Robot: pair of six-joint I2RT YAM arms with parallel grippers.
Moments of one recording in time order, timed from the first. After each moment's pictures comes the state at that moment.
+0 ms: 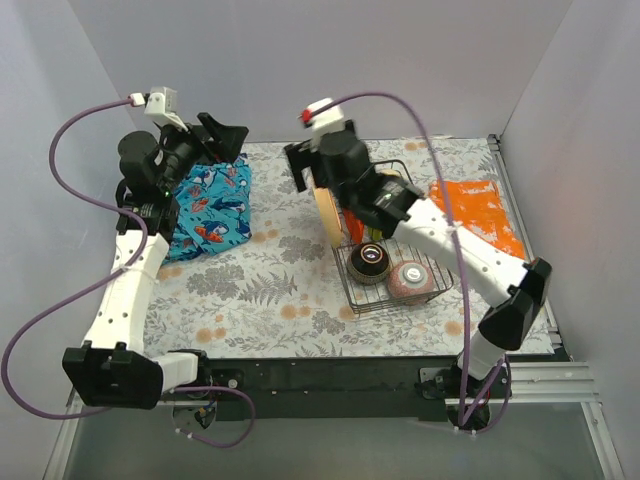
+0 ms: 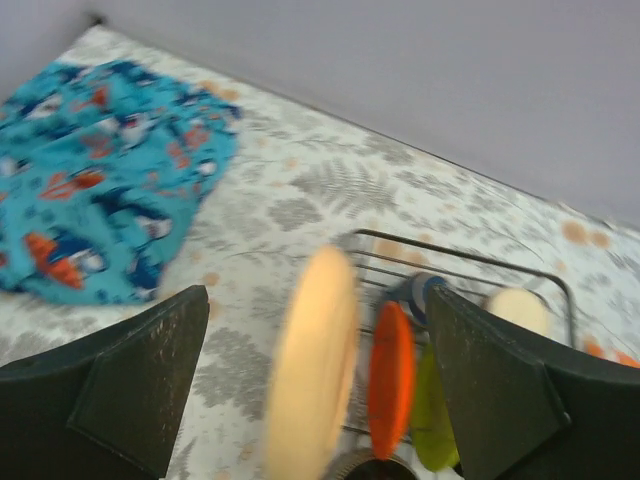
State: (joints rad) left arm -0.07 1.20 1.26 0.04 0.40 -0.42; right arm 1.01 1.69 1.79 -0.38 0.49 0.00
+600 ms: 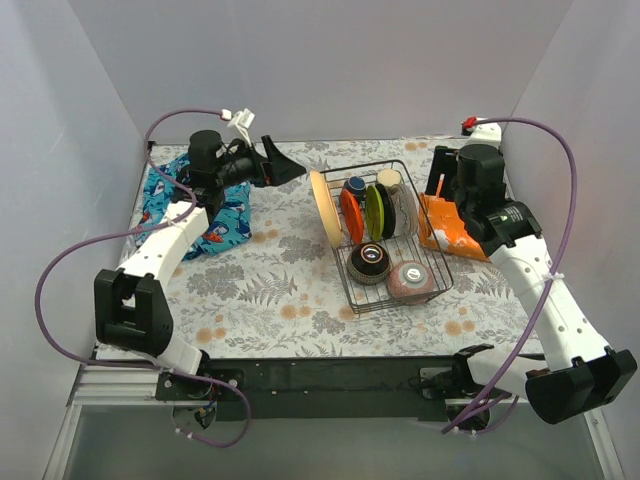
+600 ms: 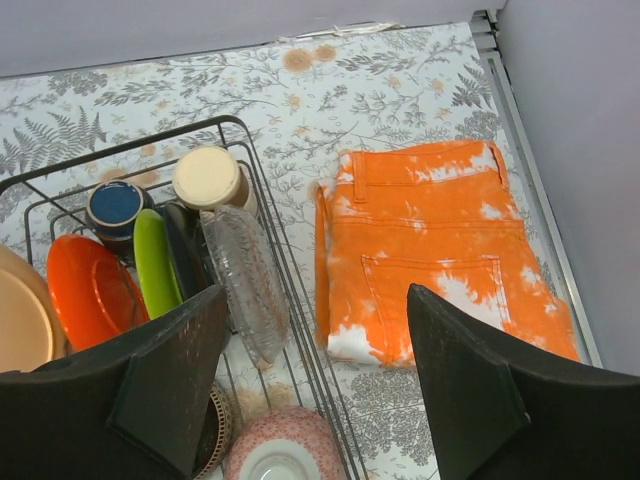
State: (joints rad) left arm -0.20 1.51 1.25 0.08 0.74 -0.56; right arm 0.39 1.17 1.29 -0.54 0.42 0.19
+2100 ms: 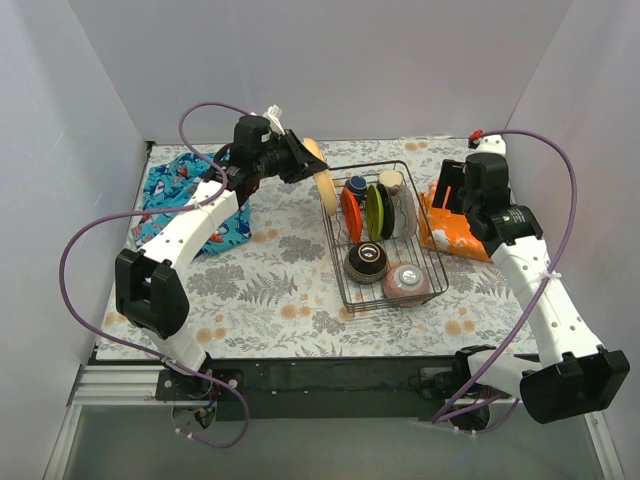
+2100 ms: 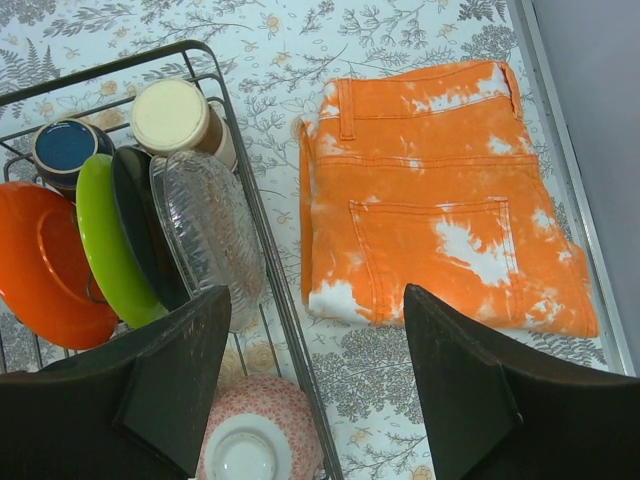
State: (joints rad) left arm -0.43 1.67 1.55 -0.27 0.40 -0.90; right arm 0.25 1.15 1.20 -0.59 0.29 0.23
